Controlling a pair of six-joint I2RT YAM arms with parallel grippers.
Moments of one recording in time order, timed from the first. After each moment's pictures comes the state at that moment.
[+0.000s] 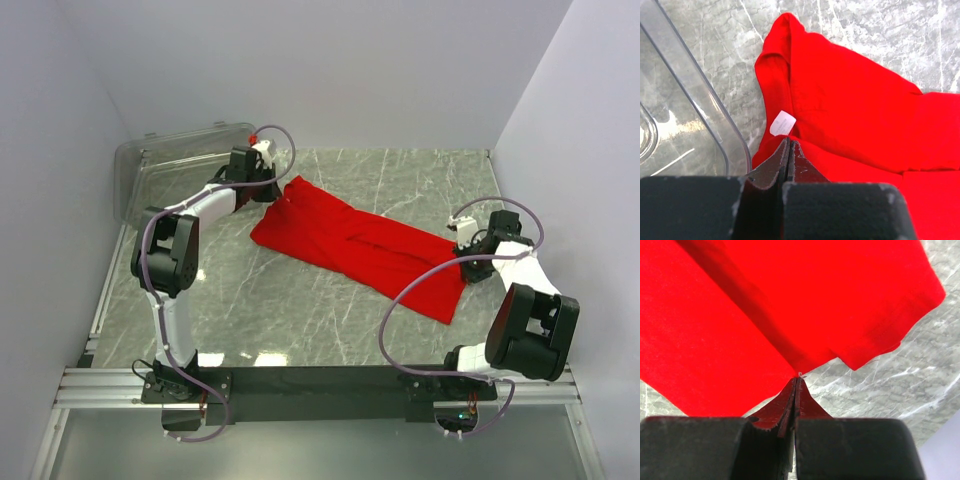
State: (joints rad) left arm -0.28 2.01 1.45 -0.09 0.24 -0.25; right arm -0.32 1.38 0.82 -0.66 -0.24 -0.70
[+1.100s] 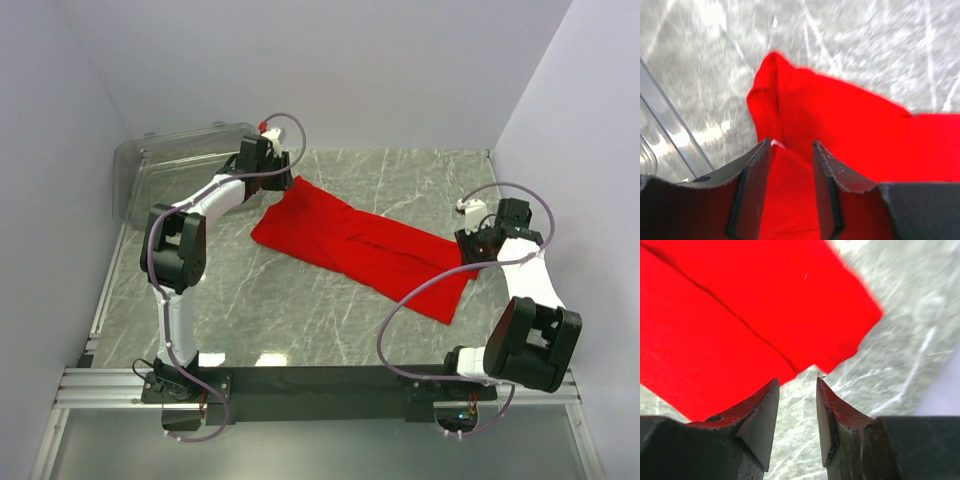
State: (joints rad) left arm -0.32 2.07 1.60 -0.16 0.17 -0.22; right arm -0.32 1.34 0.90 -0.67 -0.25 -0.65
